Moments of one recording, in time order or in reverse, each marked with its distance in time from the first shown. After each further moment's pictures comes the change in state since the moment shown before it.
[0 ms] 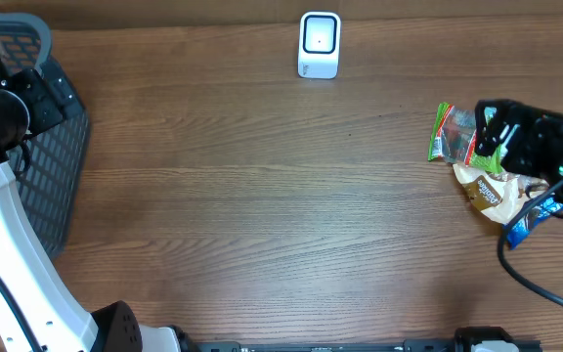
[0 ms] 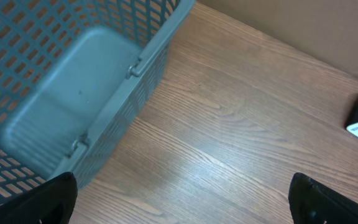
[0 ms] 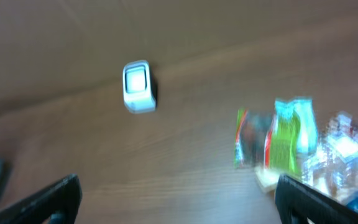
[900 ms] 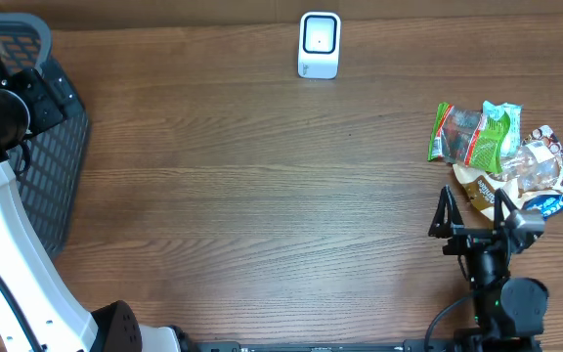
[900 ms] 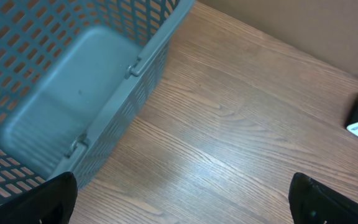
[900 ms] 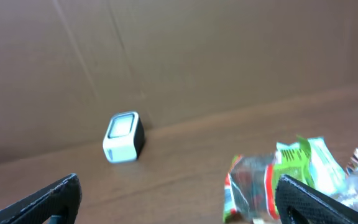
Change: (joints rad) left arm 0.000 0.002 0.000 0.000 0.000 0.000; right arm 0.055 -1.053 -1.597 1.179 0.135 -0.031
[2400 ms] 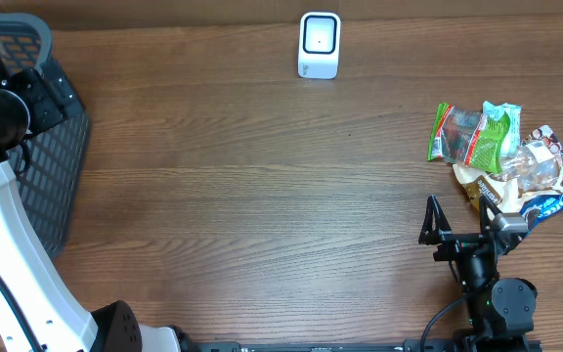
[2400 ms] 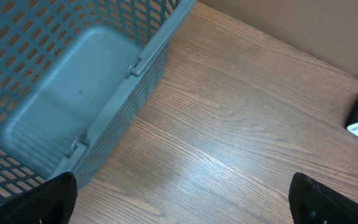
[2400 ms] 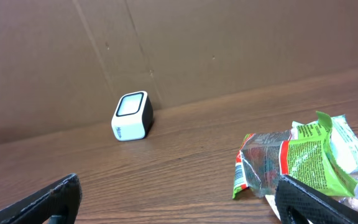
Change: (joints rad) left arm 0.000 0.000 0.000 0.000 0.000 0.000; right arm 0.022 -0.047 -0.052 -0.061 -0.039 -0.001
